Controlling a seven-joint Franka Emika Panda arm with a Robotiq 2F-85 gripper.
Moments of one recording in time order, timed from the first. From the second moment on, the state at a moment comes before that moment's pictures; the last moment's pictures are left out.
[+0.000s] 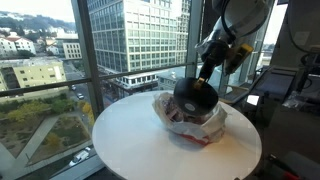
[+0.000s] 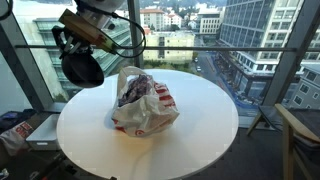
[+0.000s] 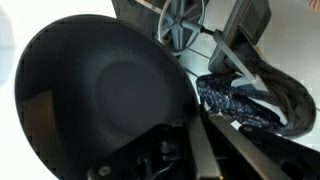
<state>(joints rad) -0.10 -0.24 0.19 -2.38 0.78 1.75 -1.05</state>
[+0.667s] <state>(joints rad) 0.26 -0.09 0.32 -2.58 0.53 2.47 -1.04</state>
